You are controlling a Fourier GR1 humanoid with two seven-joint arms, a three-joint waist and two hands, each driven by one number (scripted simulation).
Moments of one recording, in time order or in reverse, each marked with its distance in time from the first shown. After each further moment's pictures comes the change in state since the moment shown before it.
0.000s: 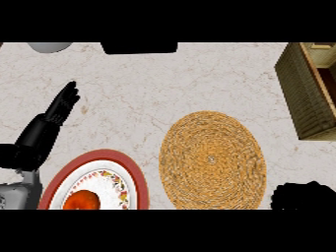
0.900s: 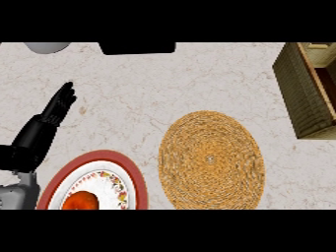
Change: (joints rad) left arm 0.010 0.003 0.012 -0.012 -0.003 0.001 0.005; right arm 0.094 0.157 -0.414 -0.219 -0.608 -0.065 -0.020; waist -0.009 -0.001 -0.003
